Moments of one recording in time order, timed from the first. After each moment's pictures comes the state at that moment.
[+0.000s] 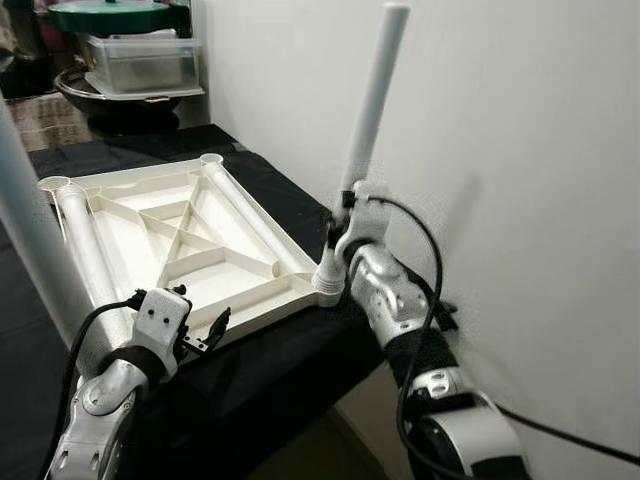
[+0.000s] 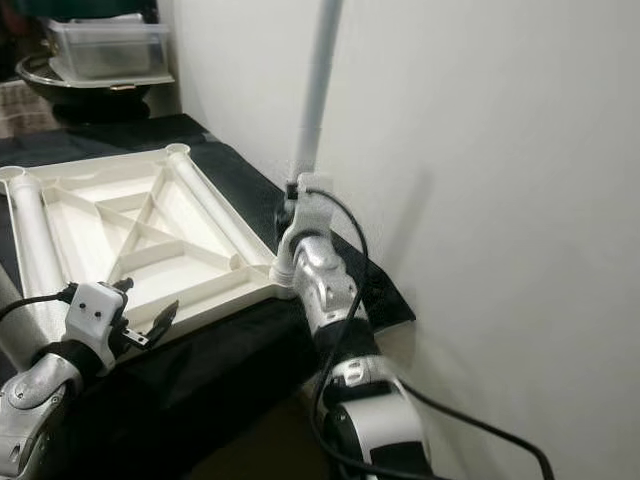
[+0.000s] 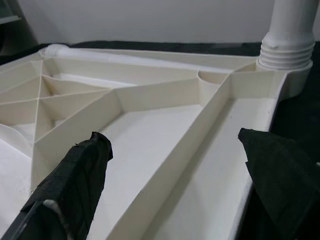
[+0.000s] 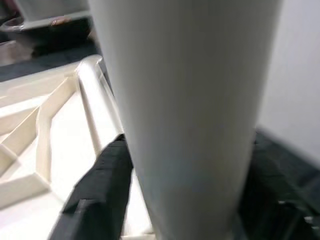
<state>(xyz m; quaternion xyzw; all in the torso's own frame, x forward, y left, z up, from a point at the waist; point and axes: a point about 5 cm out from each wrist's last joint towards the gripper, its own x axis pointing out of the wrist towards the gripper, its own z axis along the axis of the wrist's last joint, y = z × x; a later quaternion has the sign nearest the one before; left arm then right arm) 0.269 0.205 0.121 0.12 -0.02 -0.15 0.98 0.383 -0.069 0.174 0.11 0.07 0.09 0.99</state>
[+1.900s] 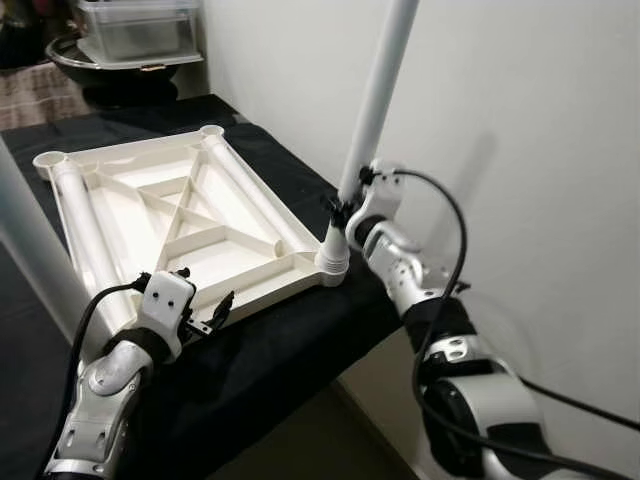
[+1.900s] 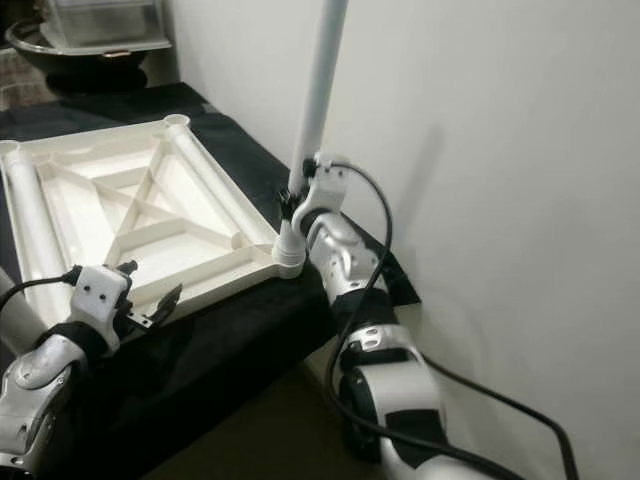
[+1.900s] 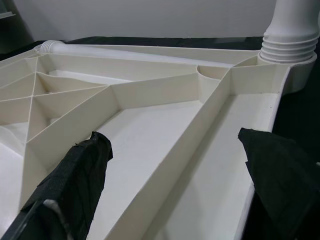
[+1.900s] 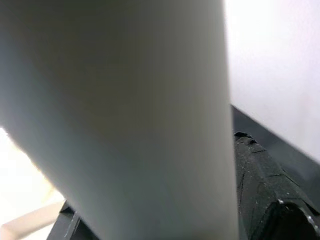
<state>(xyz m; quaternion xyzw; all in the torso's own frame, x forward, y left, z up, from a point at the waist) 0.276 0.202 0.123 0.13 -0.02 -0.15 0.98 0.399 -0.091 0.211 0.16 0.04 0.17 0.97</state>
